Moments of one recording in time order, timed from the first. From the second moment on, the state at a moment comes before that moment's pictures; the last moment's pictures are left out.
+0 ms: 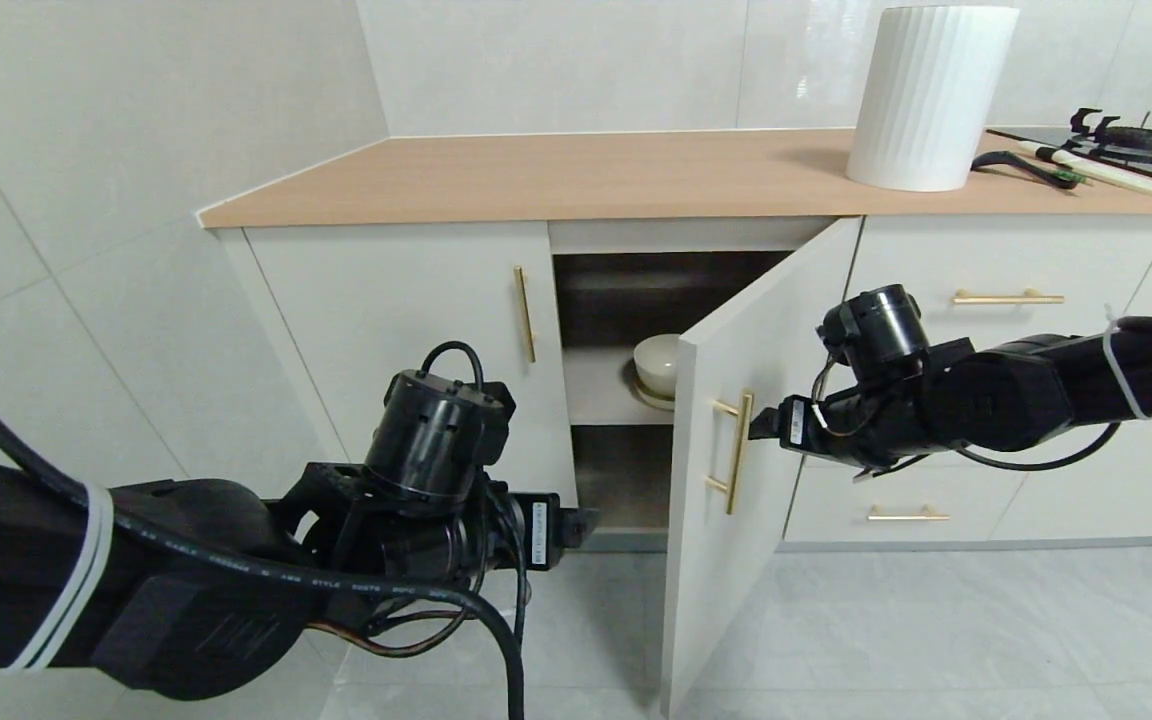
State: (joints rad) left arm -0.67 1.79 -0.86 -0.26 0.19 -0.42; right arm 0.41 2.02 -1.34 0.04 -0.10 0.49
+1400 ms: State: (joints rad) left arm -0.68 1.74 -0.83 -0.29 0.21 -0.42; right arm 0.41 2.20 -1.45 -0.18 -0.23 0.64
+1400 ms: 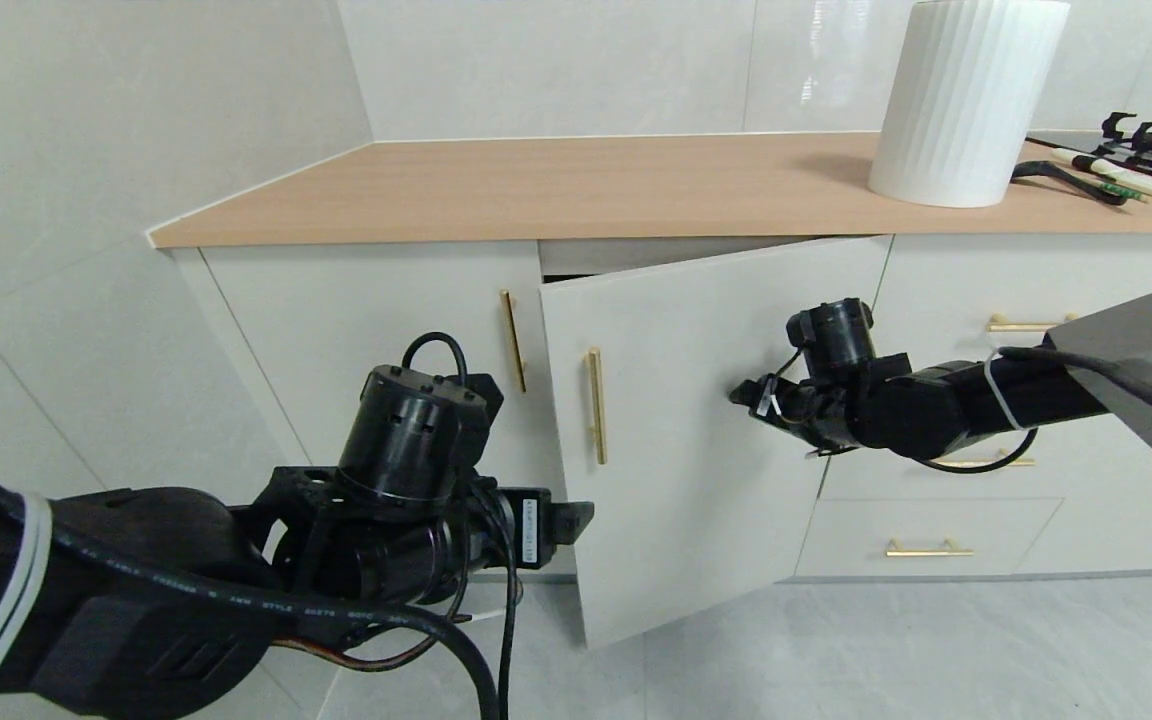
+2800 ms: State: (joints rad) left arm -0.67 1.76 -0.84 -0.29 0.21 -0.42; right arm 0.34 2.33 -1.59 -0.38 -0.40 0.72
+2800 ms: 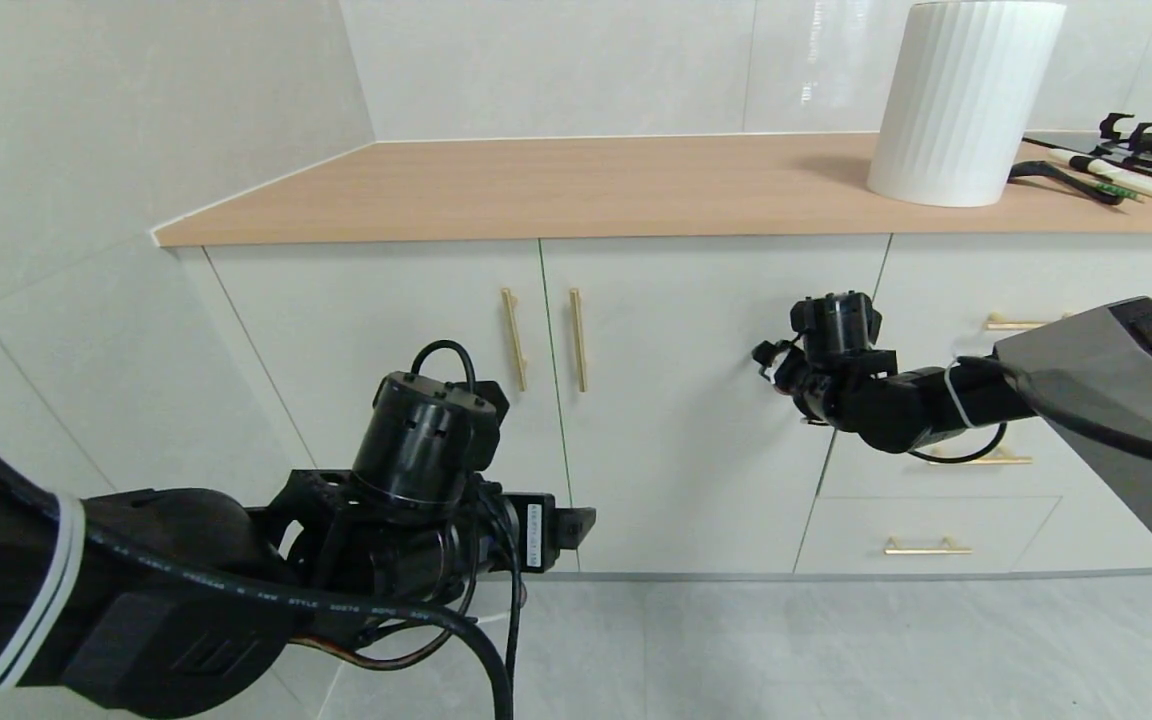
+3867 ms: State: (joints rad) left arm -0.42 1.12 -0.50 -0.20 0.25 -0.30; right arm 0.35 1.13 -0.70 -0.37 -0.39 0.26
